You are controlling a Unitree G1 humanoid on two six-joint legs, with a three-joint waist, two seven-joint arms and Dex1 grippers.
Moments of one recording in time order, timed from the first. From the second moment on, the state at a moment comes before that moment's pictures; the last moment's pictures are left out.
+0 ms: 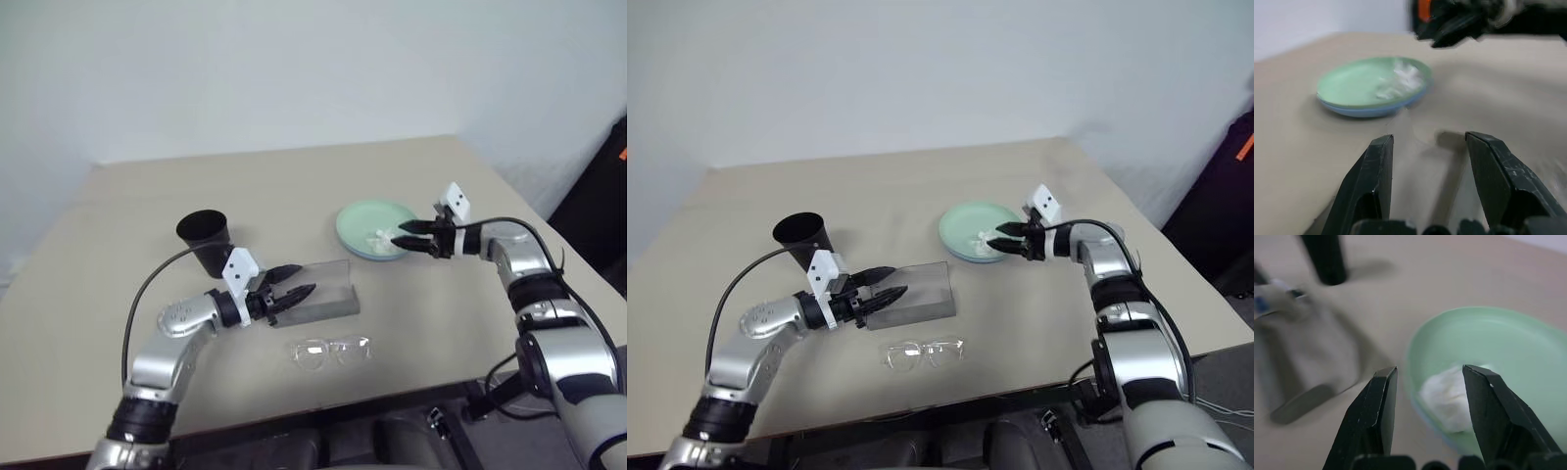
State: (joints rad) left arm -0.22 0.59 -0.08 -0.07 -0.39 0.28 -0.97; right arm -0.83 -0.44 0.04 0.84 0.12 0.09 1.26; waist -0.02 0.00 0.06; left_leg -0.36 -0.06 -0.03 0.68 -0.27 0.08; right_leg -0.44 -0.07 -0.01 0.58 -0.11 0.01
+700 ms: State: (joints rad) left arm -0.53 0.64 -0.45 0.05 -0.17 0.26 -1.43; right arm -0.55 -0.51 0.09 0.31 0.24 0.34 1.36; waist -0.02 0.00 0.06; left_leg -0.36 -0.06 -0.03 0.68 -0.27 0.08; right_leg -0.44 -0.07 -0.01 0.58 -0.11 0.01
